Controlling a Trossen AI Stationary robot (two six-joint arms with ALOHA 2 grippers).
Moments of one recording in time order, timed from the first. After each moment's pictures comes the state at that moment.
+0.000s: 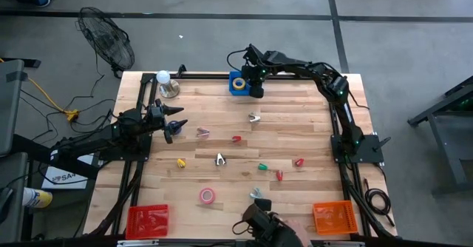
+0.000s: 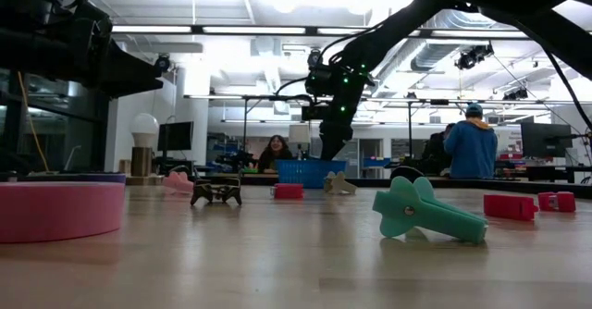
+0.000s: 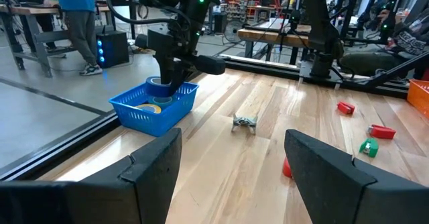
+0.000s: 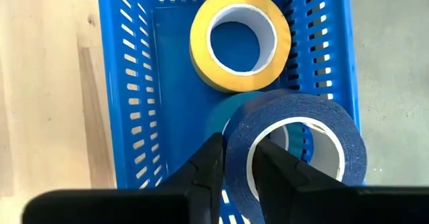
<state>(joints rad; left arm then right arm) 0.29 0.02 0.05 -0.09 -0.10 -0.06 -0.67 2.20 1.77 -0.71 -0.09 -0.57</state>
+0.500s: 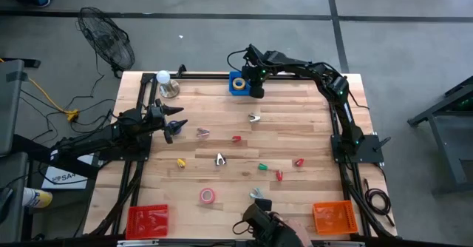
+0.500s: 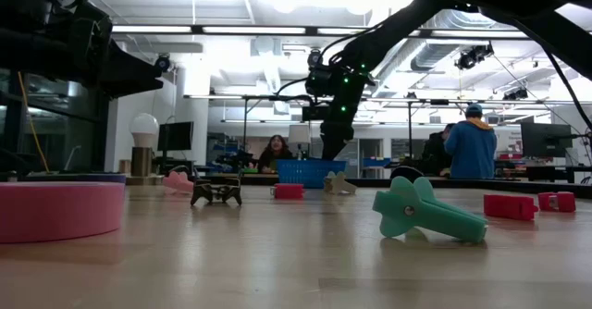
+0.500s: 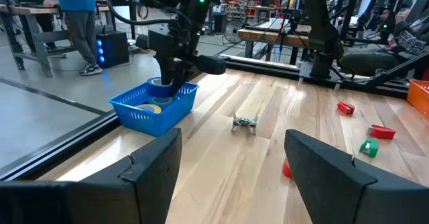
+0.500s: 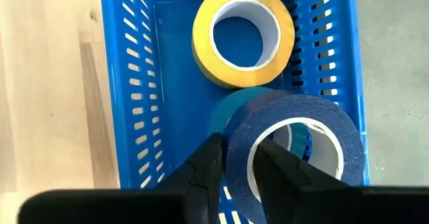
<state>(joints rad) 0.29 0.02 0.05 -0.09 -0.10 -0.06 -0.67 2.20 1.77 -0.72 -0.09 -0.57</state>
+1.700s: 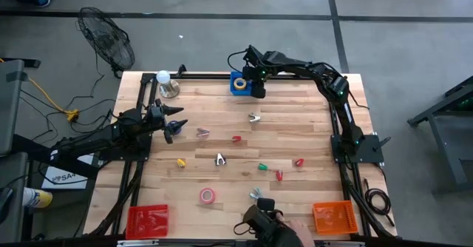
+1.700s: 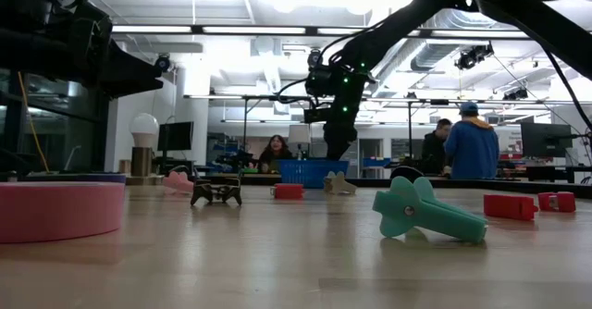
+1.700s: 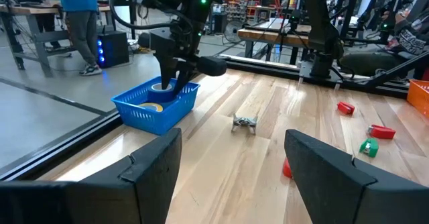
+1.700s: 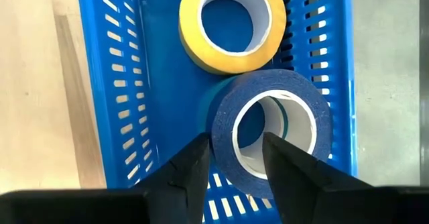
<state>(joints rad) 0.29 0.02 0.05 -0.09 -0.10 -0.06 -0.67 2.20 1.77 -0.76 0.01 -0.58</state>
